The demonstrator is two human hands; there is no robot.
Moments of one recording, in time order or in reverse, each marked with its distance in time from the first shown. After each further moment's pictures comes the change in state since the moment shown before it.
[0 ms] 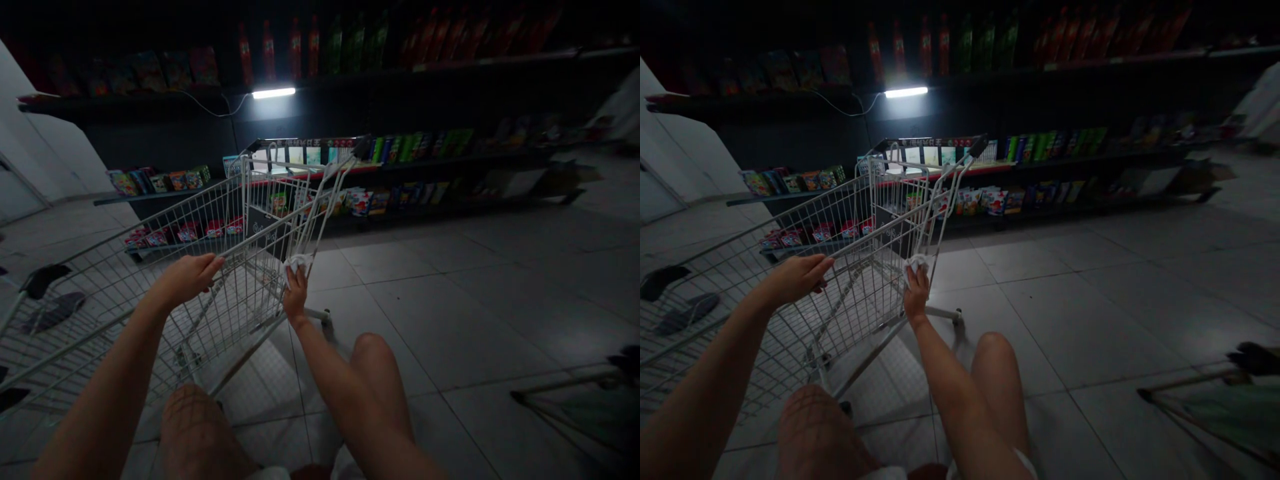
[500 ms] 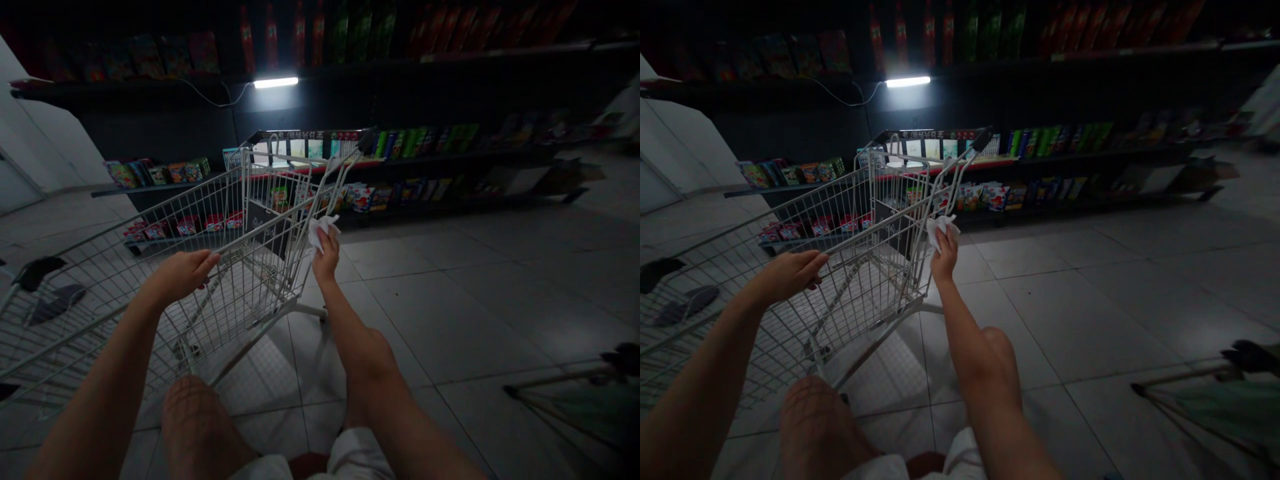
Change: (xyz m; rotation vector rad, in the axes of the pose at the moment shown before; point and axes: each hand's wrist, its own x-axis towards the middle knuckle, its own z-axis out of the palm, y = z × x) left_hand -0.011 0.000 -0.004 0.007 -0.013 -0.021; right_hand 0.098 0.023 -0.074 0.045 0.198 -0.101
